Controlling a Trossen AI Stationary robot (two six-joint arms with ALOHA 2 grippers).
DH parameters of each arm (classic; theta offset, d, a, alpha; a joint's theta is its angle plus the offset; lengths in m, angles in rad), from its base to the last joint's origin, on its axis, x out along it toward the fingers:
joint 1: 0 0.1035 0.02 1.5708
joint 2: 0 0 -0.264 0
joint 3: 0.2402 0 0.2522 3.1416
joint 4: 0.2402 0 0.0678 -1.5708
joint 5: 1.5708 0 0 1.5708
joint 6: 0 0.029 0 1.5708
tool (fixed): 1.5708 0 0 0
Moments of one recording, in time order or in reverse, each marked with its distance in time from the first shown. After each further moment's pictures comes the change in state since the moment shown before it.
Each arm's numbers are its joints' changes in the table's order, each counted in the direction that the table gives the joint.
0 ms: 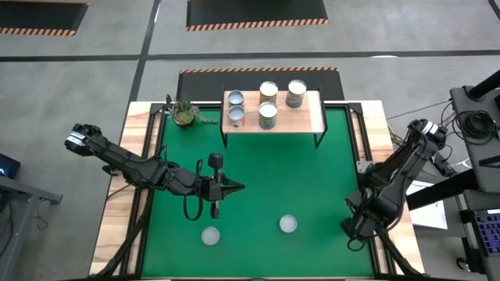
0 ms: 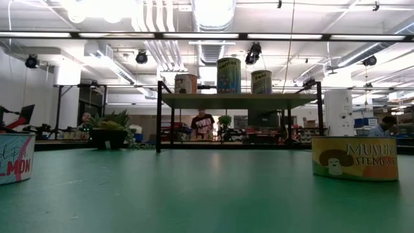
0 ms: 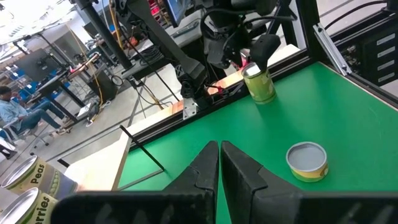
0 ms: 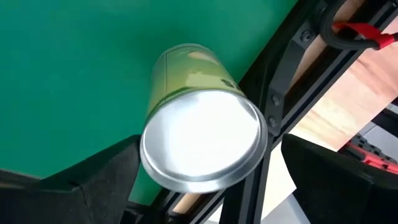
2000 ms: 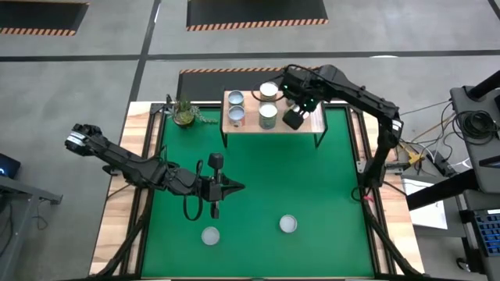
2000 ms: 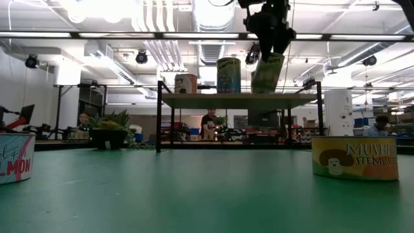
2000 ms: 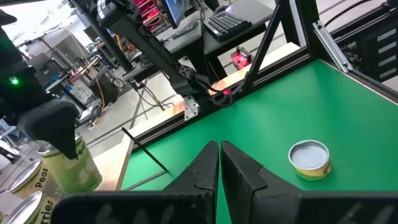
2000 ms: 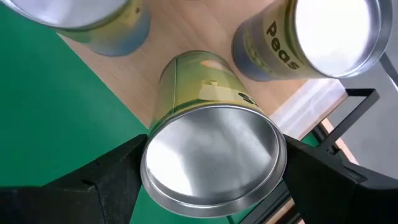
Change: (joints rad) left arm 0.000 0.000 0.000 -0.002 0.000 0.026; right arm -1.368 -0.499 1.091 0.331 0.462 -1.724
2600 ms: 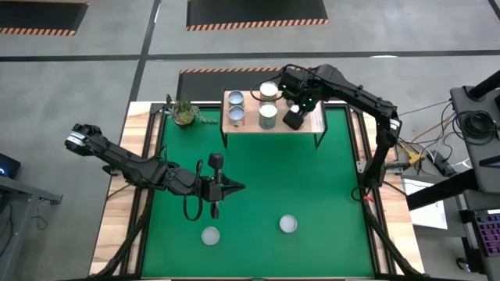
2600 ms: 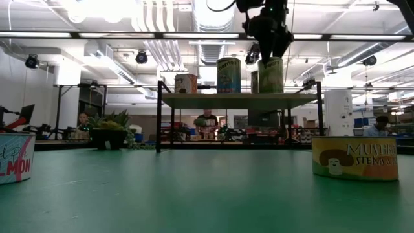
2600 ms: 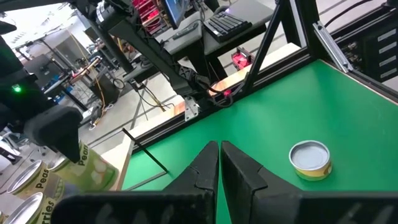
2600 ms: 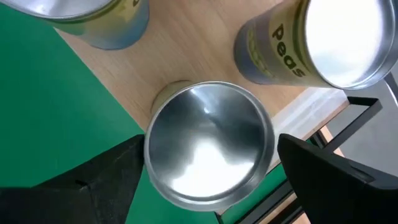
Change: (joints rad) left arm 0.000 0.000 0.000 -0.003 0.000 0.004; right arm -0.016 -0.016 -0.003 -0.002 -0.009 -0.065
